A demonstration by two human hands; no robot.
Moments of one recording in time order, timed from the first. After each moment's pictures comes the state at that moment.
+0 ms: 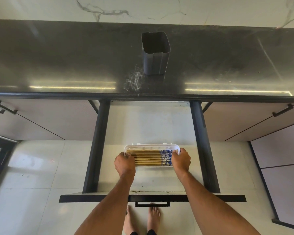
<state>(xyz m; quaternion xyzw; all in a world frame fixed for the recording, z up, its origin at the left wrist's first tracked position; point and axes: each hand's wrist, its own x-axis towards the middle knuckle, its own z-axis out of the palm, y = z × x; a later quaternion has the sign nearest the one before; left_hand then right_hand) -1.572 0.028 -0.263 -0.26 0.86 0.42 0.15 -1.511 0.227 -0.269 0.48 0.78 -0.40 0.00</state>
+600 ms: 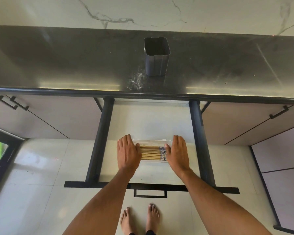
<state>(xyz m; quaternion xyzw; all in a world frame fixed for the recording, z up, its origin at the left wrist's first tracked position) -1.554 0.026 -0.225 0.08 0.97 0.22 0.01 -1.490 0.222 -0.239 0.20 0.95 -0.22 -0.05</state>
